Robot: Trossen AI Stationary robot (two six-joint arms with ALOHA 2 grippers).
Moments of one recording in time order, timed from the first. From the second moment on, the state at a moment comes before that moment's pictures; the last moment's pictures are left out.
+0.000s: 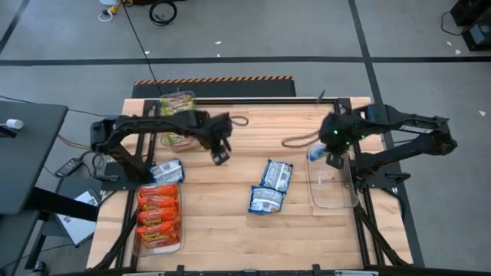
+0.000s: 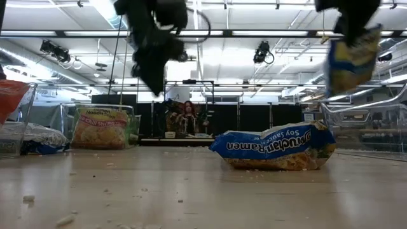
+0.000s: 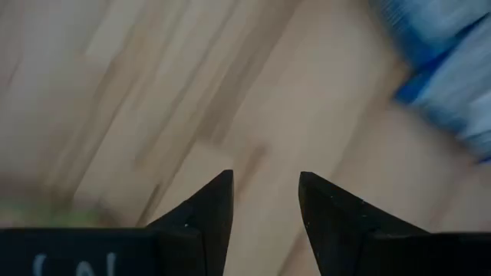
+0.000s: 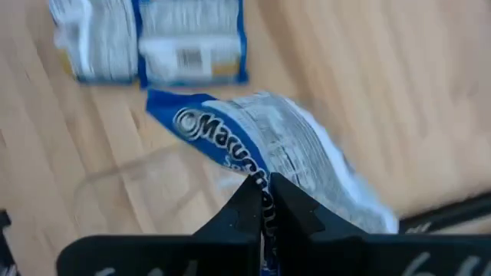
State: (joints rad) left arm 0.25 1.61 1.28 -0.89 0.01 -0.29; right arm -0.09 1.03 1.22 -1.44 0.01 0.28
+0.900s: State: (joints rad) left arm 0.37 1.61 0.99 -1.08 -0.20 -0.12; right arm -0.12 0.91 0.72 -1.20 0.17 0.33
